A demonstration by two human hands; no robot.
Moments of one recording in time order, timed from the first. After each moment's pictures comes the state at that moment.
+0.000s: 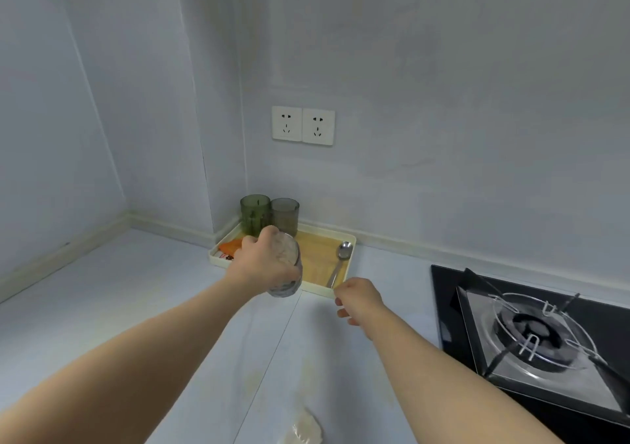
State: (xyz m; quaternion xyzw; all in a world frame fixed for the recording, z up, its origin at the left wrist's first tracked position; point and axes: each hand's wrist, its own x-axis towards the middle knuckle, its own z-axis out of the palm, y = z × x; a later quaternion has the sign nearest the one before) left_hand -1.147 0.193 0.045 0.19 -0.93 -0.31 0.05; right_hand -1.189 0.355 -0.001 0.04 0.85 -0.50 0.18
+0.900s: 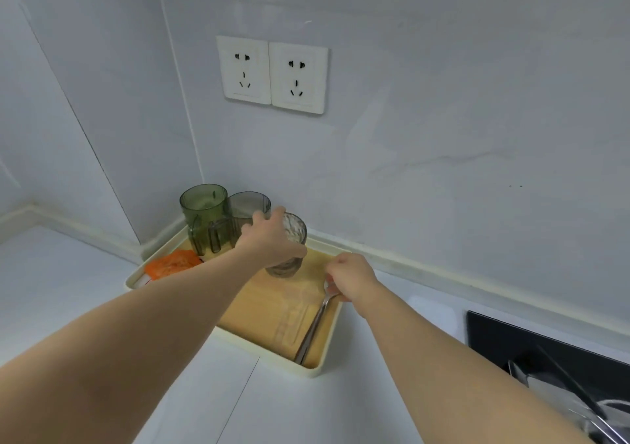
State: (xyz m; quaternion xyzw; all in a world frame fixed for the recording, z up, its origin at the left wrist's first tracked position) left_hand -1.415 0.186 -0.017 0.21 -0.95 -0.23 -0.07; right_hand -1.435 0.328 -0.051 0.02 0.85 -0.47 0.23
